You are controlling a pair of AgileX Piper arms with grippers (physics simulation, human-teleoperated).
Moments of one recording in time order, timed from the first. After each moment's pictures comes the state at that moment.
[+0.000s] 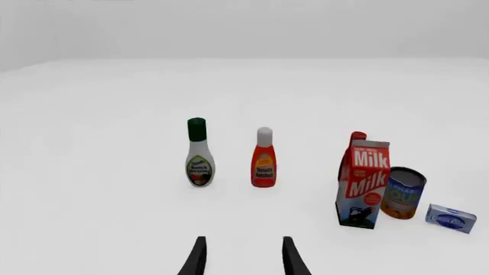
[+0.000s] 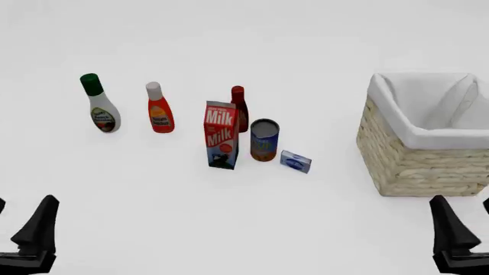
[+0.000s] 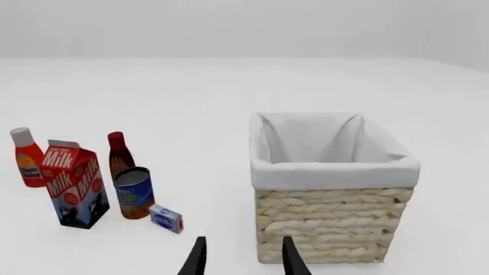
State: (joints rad) left arm 0.00 0.00 0.00 0.00 0.00; right arm 0.00 0.00 0.00 0.00 0.00
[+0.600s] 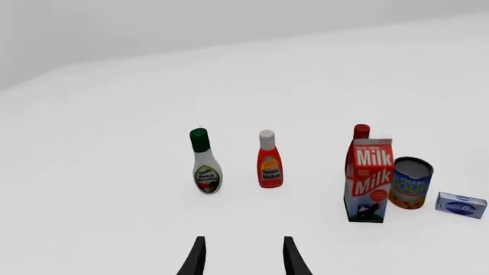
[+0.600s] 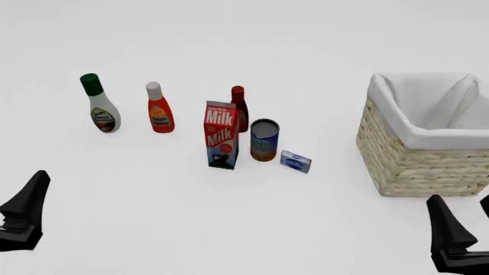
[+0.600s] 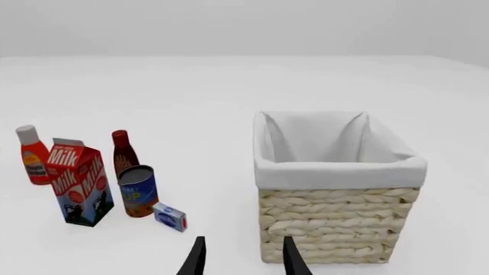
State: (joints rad) left arm -0.01 0.18 -0.22 0.12 0.12; right arm 0.02 0.02 0.00 -0.01 0.00
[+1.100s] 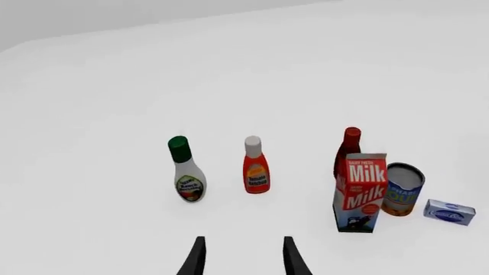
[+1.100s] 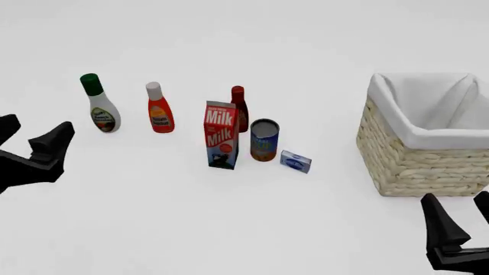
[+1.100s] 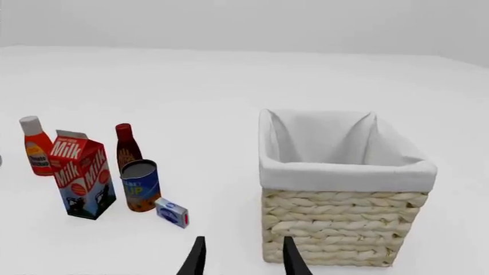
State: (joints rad) left arm -0.07 0.60 -0.46 0.05 0.11; right arm 0.04 0.08 0.00 -0.06 -0.02
